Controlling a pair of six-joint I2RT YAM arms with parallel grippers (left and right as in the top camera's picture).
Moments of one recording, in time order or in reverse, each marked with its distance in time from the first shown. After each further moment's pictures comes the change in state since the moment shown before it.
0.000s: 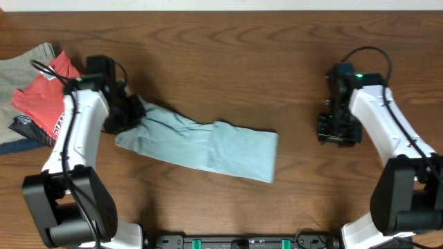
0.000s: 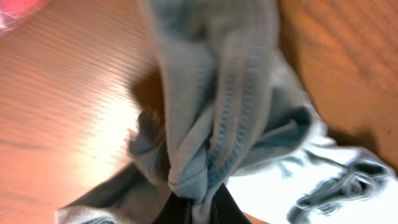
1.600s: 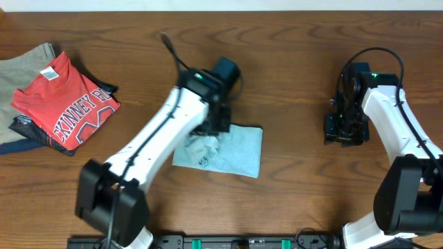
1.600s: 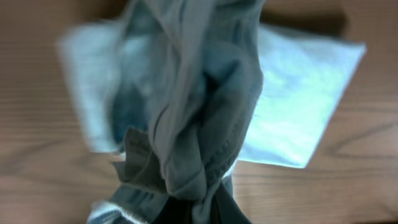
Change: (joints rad) left arm -0.689 0.082 0.216 -0.185 -0.108 -0.190; right arm -0.058 -0.002 0.001 0.010 -0.084 -0.166
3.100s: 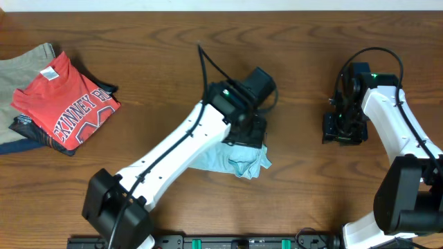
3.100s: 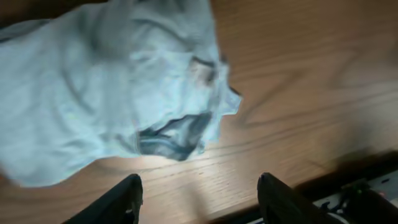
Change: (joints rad) left arm -0.184 -0.009 0.045 0.076 0.121 -0.021; right arm 0.000 0.000 -0.006 0.019 -0.031 -0.013
